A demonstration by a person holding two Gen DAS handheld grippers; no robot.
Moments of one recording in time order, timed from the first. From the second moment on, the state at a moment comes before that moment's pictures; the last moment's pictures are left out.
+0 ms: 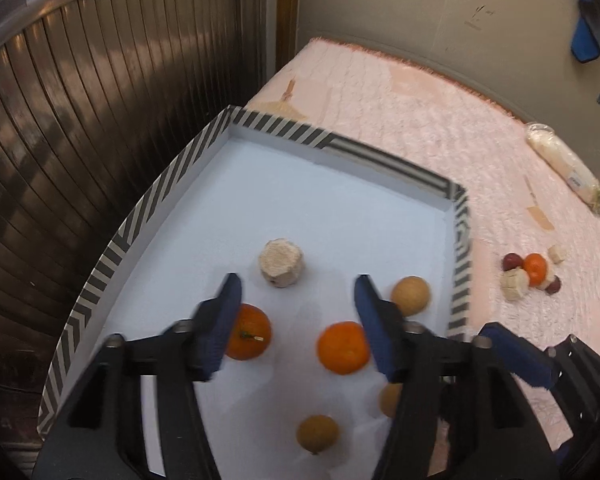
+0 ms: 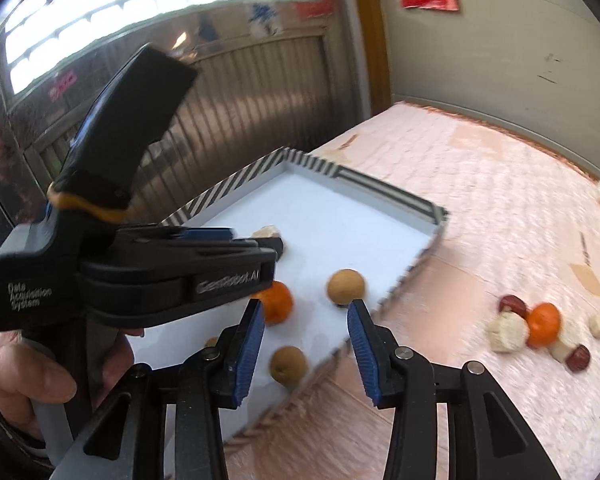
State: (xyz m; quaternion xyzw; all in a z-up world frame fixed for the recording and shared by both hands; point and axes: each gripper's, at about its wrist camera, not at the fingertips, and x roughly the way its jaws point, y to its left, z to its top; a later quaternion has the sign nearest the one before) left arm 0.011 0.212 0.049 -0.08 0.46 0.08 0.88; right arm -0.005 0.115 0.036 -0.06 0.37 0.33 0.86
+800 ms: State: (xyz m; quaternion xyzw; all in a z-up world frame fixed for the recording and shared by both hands) left arm -0.030 0.128 0.066 -0.03 0.44 0.02 0.90; right arm -0.025 -0.008 0.039 0.00 0.38 0.23 0.90
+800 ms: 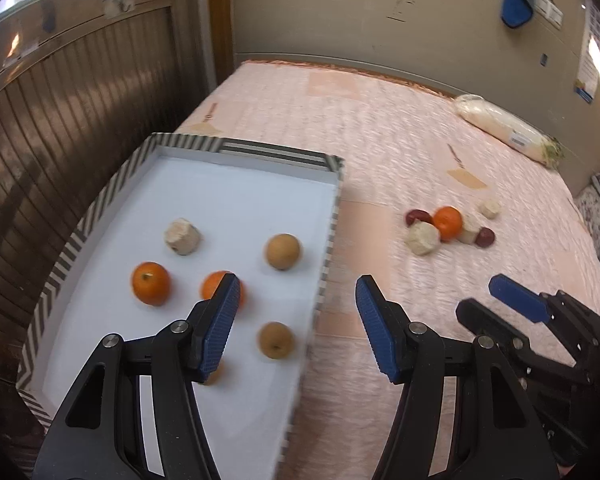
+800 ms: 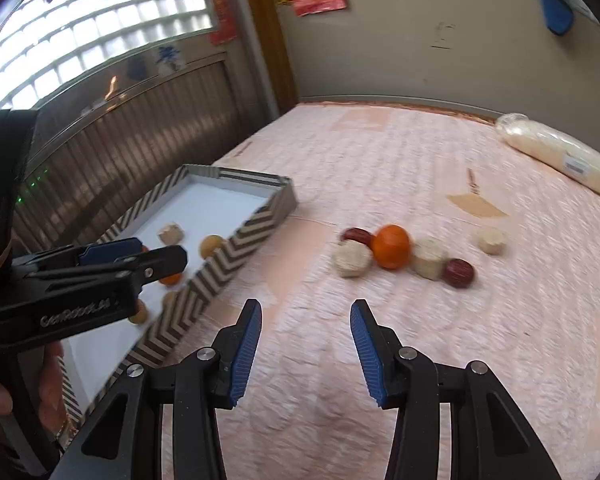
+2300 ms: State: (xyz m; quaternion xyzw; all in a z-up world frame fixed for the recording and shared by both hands) left arm 0.037 0.036 0.016 -0.01 0.48 -0.05 0.88; right arm 0.021 -0.082 0.021 -0.03 0.40 0.15 0.90
